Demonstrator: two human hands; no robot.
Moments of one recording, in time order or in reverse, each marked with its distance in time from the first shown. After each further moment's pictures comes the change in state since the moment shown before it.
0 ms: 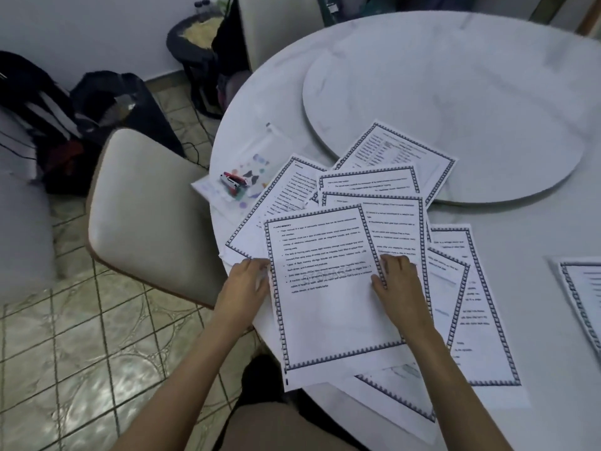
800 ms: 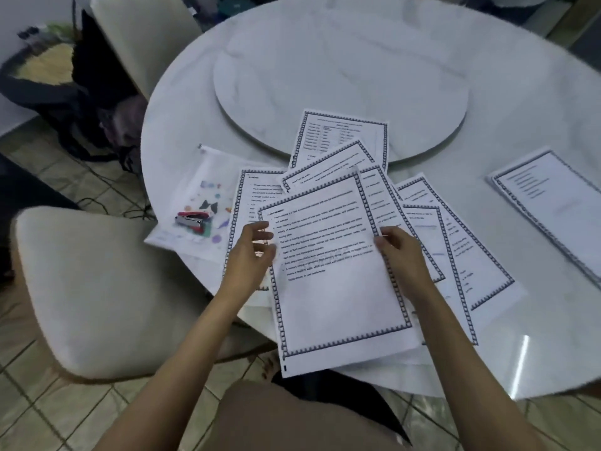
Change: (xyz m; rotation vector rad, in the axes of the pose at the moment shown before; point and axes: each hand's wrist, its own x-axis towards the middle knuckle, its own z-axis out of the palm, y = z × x) left_hand 0.095 0.007 -0.038 -0.437 -0.265 0.221; right_hand -0.017 -0.055 0.007 0.752 0.354 0.480
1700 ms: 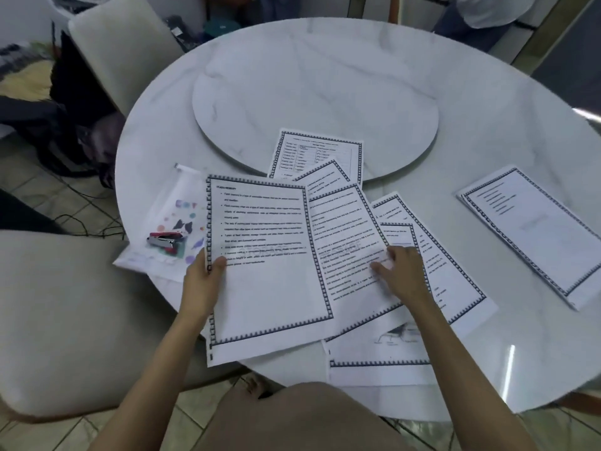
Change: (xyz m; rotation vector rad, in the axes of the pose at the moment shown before) left_hand 0.009 -0.019 -0.008 -0.118 0.122 -0.114; right_hand 0.039 0.033 -0.043 -0.624 0.054 0.019
